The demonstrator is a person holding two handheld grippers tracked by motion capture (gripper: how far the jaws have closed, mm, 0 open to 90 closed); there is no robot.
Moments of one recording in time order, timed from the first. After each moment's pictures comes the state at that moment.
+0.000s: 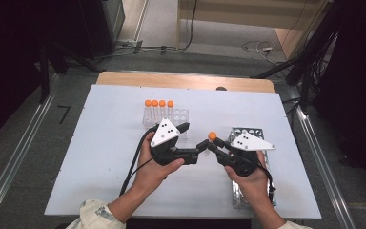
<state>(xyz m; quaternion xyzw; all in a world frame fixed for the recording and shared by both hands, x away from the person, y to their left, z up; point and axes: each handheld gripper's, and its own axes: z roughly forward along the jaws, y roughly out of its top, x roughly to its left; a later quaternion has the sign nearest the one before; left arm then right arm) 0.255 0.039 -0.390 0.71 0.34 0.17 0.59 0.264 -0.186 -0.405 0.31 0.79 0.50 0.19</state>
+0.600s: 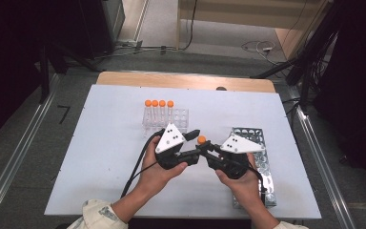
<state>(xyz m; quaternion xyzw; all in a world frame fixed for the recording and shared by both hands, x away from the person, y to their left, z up) 0.252 0.029 -0.400 0.72 0.31 0.18 0.59 0.260 -0.168 -0.408 0.29 0.79 0.51 0.16</state>
